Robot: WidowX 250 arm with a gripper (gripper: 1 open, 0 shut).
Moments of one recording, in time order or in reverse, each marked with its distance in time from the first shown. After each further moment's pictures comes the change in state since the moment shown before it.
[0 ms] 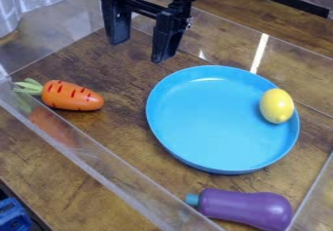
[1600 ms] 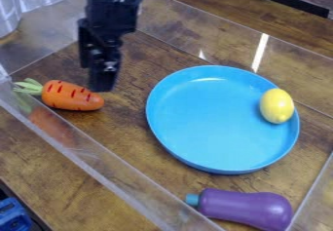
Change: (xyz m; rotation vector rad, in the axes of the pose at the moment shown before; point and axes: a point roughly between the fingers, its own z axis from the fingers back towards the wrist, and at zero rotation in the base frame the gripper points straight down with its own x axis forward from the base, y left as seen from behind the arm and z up) arm -0.013 0.073 -0.059 0.037 0.075 -0.548
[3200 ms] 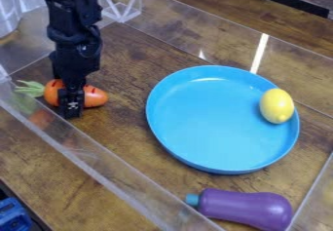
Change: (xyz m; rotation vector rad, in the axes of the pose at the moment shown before) arm -0.021 0.019 -0.059 0.108 0.026 -0.048
